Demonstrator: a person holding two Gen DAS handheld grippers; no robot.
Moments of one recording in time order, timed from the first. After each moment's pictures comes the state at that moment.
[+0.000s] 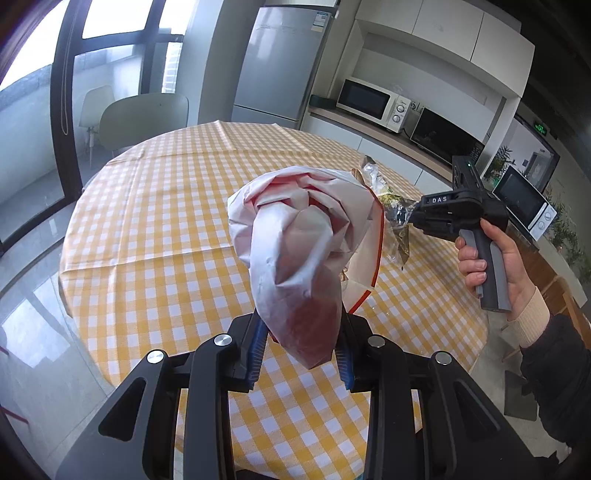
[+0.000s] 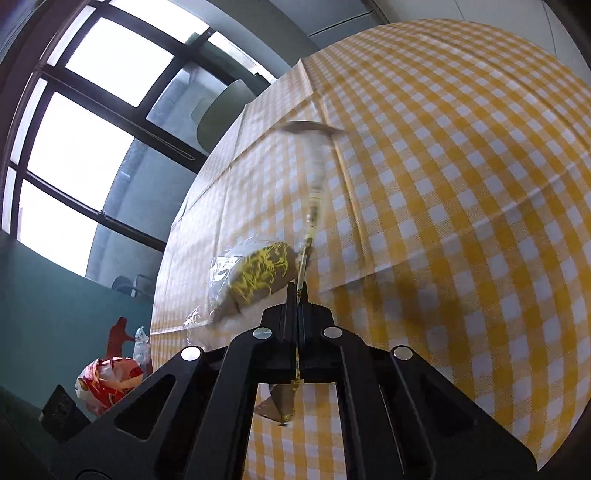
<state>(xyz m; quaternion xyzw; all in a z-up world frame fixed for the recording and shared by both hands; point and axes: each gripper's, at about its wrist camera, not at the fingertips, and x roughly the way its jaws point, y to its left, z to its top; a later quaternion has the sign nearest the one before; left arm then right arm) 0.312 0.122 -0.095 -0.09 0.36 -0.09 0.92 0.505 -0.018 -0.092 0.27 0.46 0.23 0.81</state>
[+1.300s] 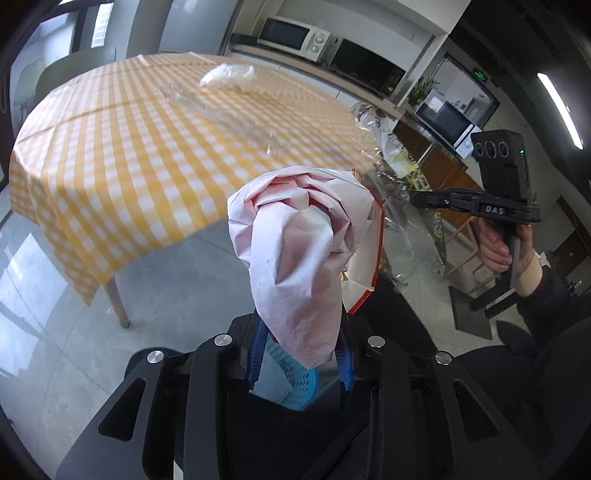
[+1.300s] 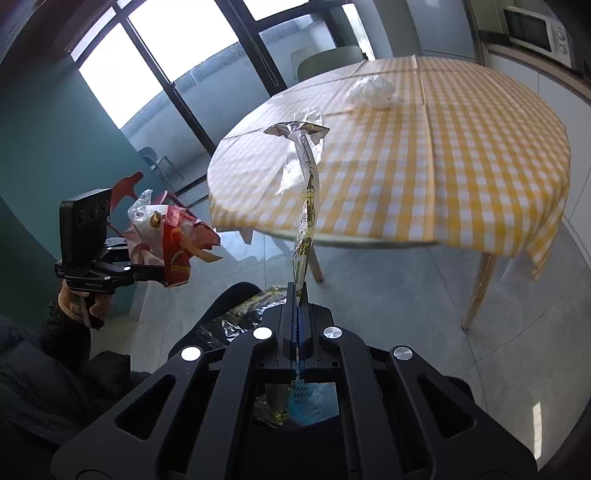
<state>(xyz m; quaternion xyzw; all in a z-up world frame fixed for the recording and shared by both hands) 0.157 0.054 -0.173 -0.08 0.45 -0.25 0.85 0.164 -0.048 -0.082 0.04 0.43 0.38 0.82</state>
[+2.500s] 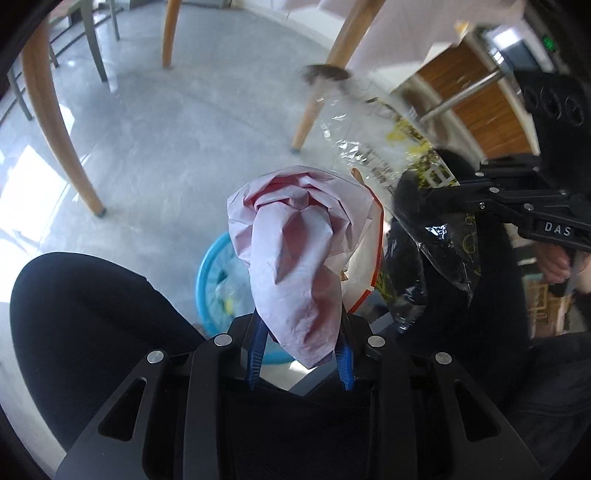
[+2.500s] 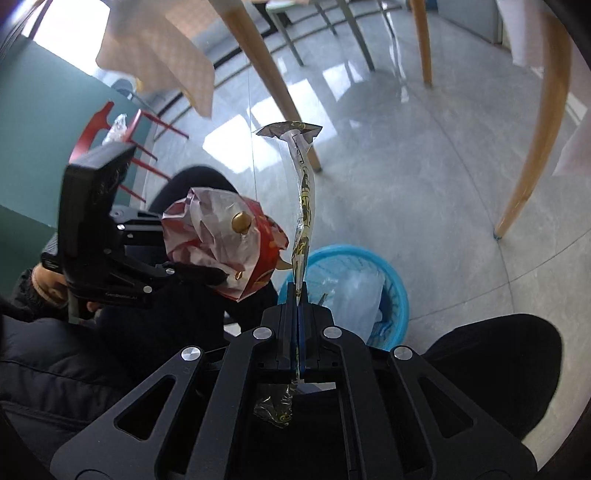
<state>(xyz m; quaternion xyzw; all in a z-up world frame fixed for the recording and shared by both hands) 0.198 -0.003 -0.366 -0.07 0.65 -0.21 0.73 0.195 0.028 -0.286 -0.01 0.62 0.36 0.70</state>
